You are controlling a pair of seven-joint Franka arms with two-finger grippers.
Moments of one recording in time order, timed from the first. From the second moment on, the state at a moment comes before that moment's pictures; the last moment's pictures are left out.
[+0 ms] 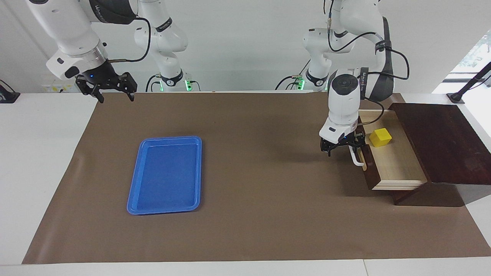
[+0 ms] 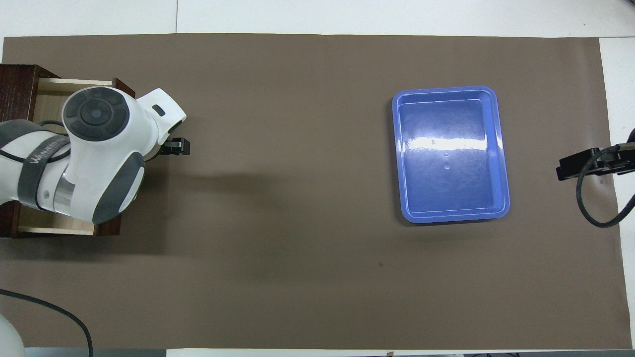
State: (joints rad) left arm -0.23 0.14 -0.06 -1.88 0.29 2.02 -0.36; right arm -0.13 -0.05 0.10 -1.64 -0.02 1.50 -0.10
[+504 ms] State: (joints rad) left arm -0.06 0.11 -0.03 -1.70 0.16 1.81 -0.80; right arm -0.13 -0.05 0.10 -1.64 -0.02 1.50 -0.10
